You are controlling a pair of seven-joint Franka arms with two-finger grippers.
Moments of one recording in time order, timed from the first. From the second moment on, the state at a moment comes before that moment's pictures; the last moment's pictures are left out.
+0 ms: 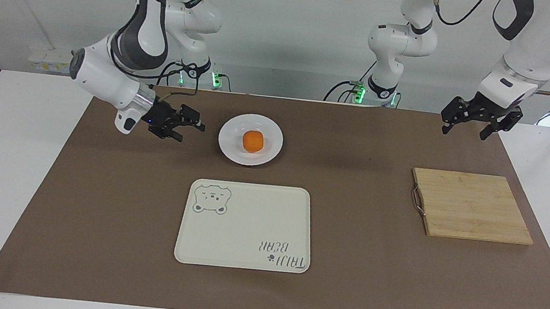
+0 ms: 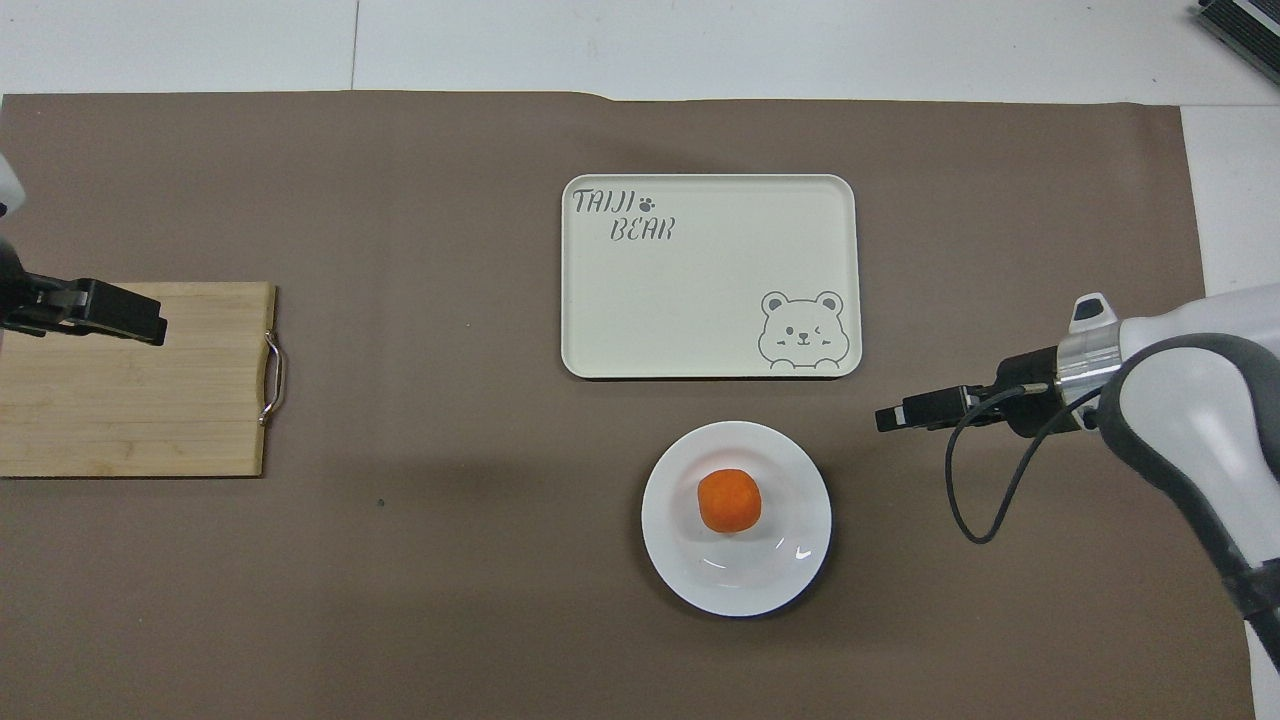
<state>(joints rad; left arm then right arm) -0.05 0.01 -0.01 -1.55 0.00 1.55 0.08 0.01 0.01 -0.05 -2.17 0.71 1.90 -0.45</state>
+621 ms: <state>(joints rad) -0.05 0.01 -0.01 -1.55 0.00 1.55 0.08 0.03 0.07 -0.05 -2.42 1.05 2.04 -0.84</state>
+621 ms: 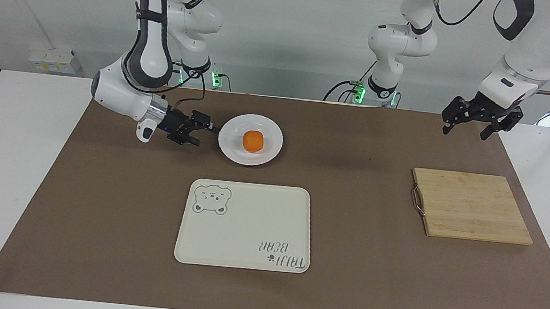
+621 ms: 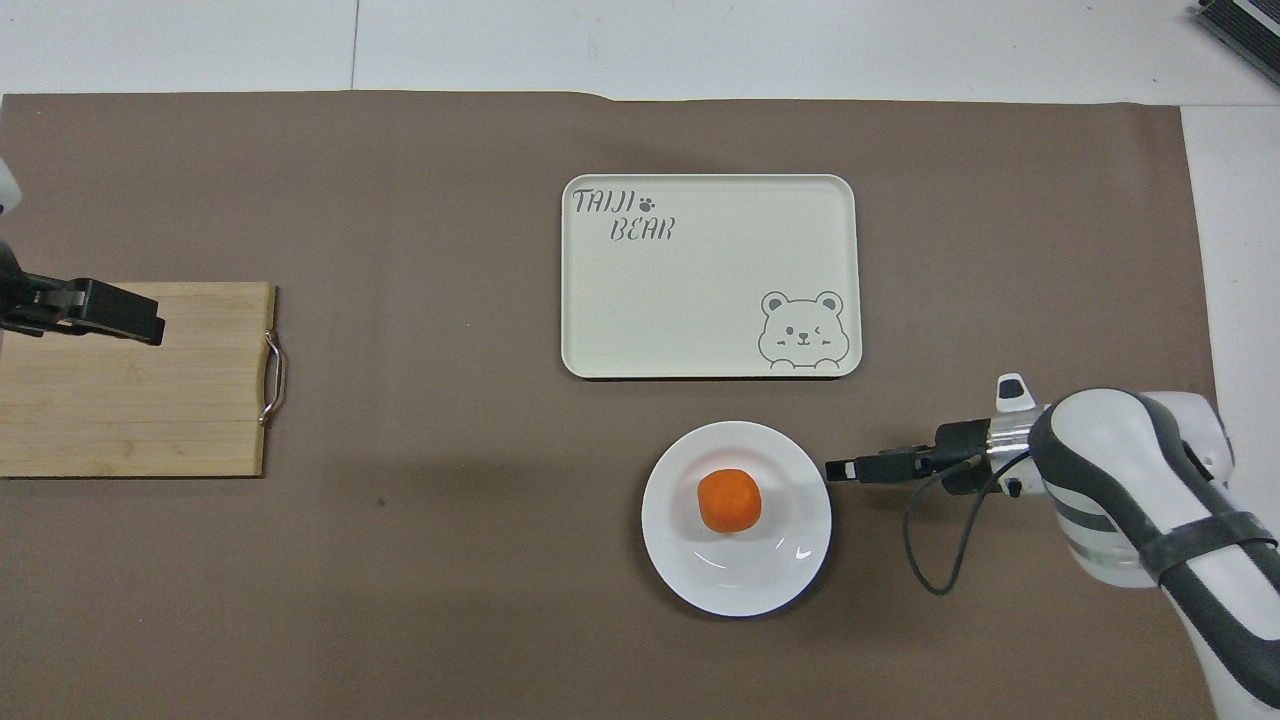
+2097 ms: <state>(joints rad) -0.05 0.01 -0.01 -1.55 0.00 1.55 0.08 0.11 0.06 -0.05 -2.51 1.19 2.11 -0.86</state>
